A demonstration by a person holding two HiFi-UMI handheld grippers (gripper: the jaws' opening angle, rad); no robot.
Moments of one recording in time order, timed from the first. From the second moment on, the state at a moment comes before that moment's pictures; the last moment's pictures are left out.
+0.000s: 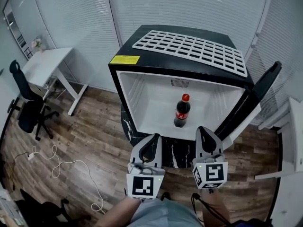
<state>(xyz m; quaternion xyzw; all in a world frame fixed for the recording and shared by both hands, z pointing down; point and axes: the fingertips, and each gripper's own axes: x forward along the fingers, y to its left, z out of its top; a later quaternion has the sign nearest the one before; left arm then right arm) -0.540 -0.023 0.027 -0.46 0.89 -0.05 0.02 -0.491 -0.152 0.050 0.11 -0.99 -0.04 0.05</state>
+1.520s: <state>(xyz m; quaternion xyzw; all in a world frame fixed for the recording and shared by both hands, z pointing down) -0.668 -0.104 0.047 -0.51 0.86 -0.05 -0.01 -0.657 -0.200 0.072 0.08 -0.99 -0.04 0.10</state>
